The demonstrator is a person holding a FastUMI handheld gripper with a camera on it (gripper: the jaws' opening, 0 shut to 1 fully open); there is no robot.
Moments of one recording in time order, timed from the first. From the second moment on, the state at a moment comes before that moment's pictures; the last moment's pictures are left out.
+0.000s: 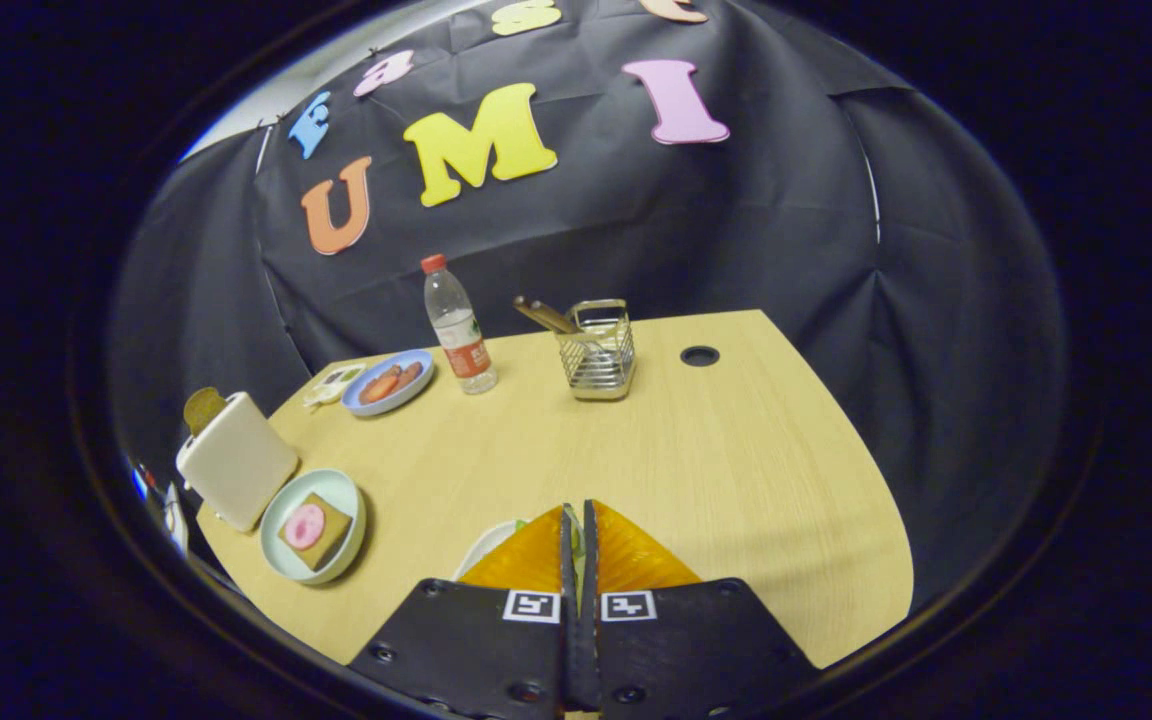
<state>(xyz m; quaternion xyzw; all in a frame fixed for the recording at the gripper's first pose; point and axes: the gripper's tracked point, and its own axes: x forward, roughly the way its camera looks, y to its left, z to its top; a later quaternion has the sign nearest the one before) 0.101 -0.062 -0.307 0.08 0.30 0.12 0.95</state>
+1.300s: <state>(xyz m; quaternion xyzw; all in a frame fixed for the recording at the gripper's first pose) 0.051 0.242 -0.178 0.03 0.25 0.24 0.94</state>
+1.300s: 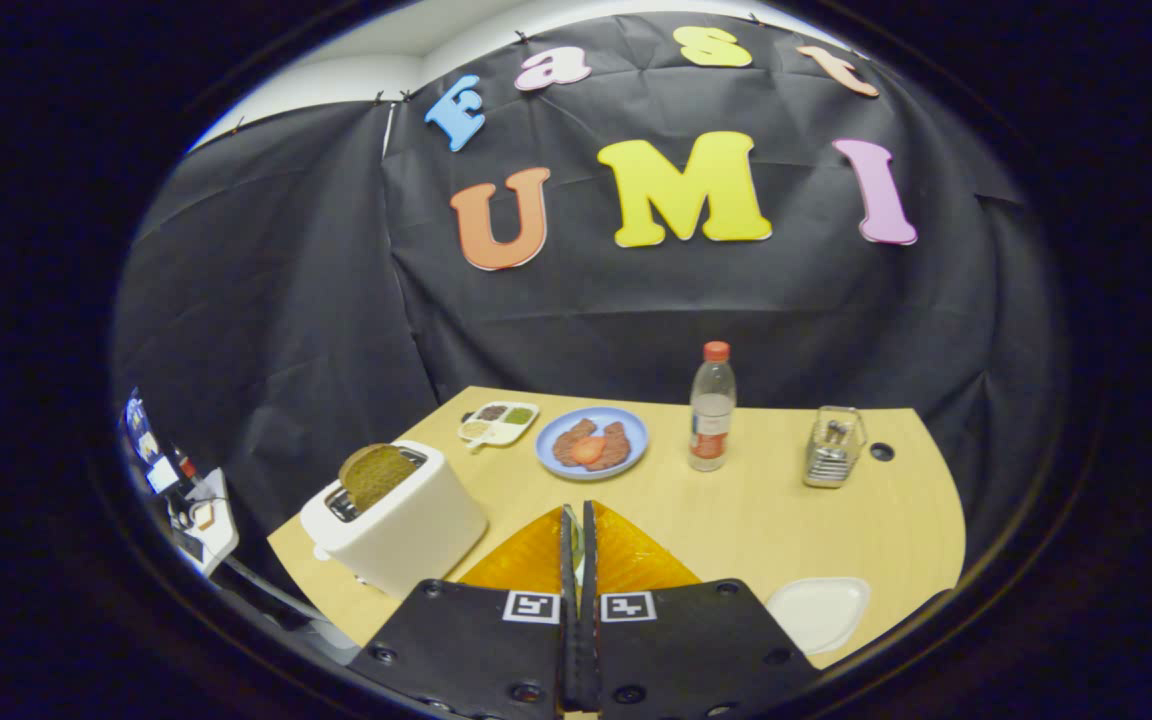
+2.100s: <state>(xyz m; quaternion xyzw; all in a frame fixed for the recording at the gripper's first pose) 0.056 0.313 -0.279 0.10 0.34 0.23 0.91</state>
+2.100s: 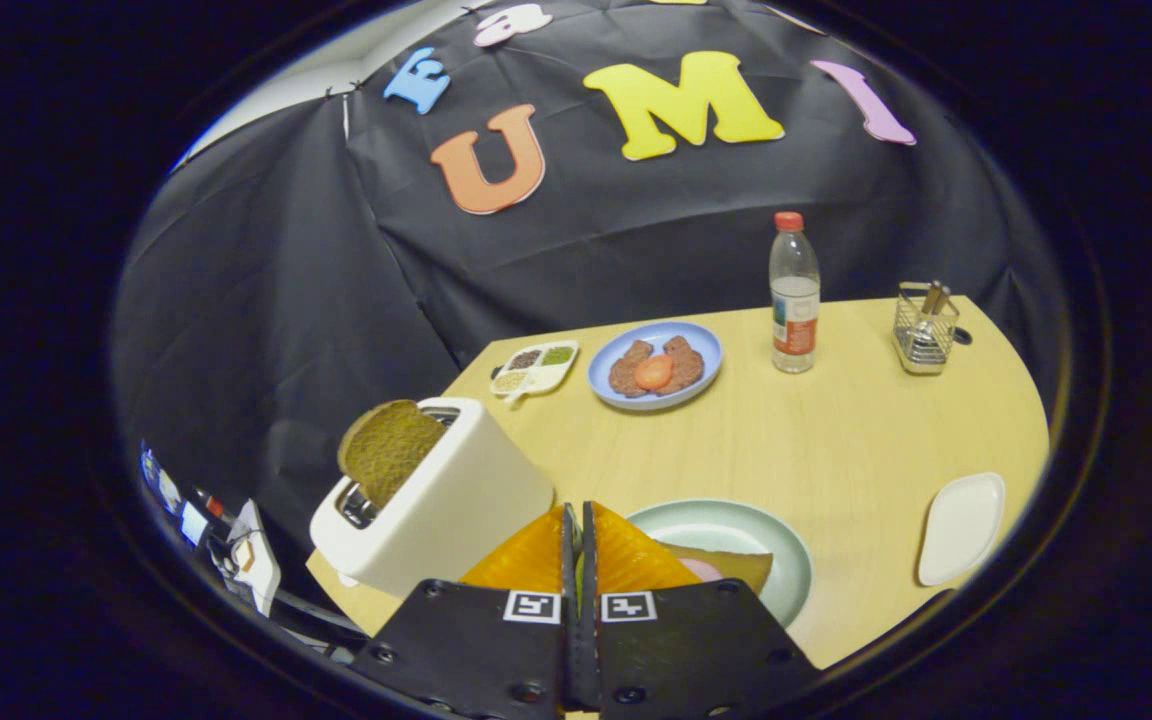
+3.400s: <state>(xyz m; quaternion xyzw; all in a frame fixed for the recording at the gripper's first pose) 0.098 0.260 -0.355 -0.01 0.32 0.24 0.92</state>
